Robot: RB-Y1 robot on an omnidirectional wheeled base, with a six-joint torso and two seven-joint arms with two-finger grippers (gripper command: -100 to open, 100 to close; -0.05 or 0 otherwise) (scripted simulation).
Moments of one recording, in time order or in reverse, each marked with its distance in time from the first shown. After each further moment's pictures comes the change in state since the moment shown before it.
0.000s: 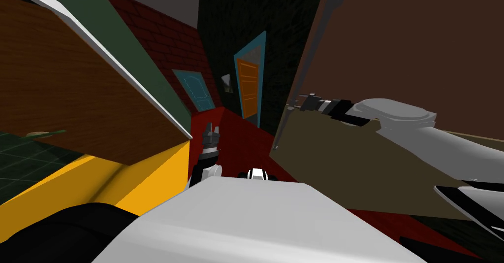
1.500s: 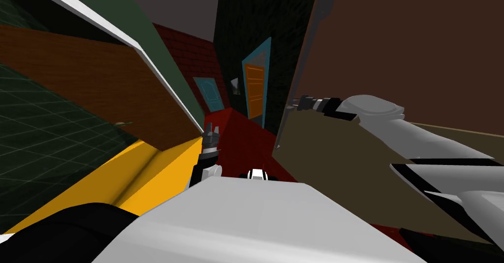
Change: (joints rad) left arm 0.001 0.000 0.000 0.000 0.000 0.000 0.000; right arm -0.217 0.081 0.082 0.178 0.254 -0.138 0.218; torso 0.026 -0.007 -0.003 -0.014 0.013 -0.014
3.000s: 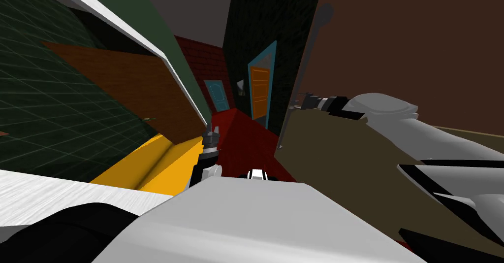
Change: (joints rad) left arm -0.001 0.000 0.000 0.000 0.000 0.000 0.000; right arm 0.012 -0.027 -0.028 0.040 0.002 0.000 0.010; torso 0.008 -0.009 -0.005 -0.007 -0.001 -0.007
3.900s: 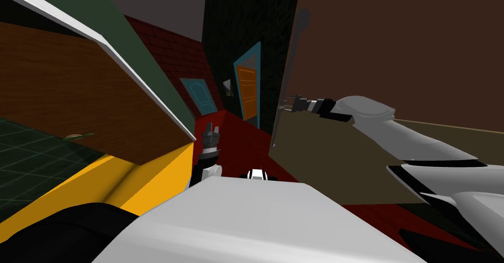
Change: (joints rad) left arm 0.001 0.000 0.000 0.000 0.000 0.000 0.000; right arm 0.010 0.051 0.031 -0.175 -0.036 -0.044 -0.016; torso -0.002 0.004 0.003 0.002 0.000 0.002
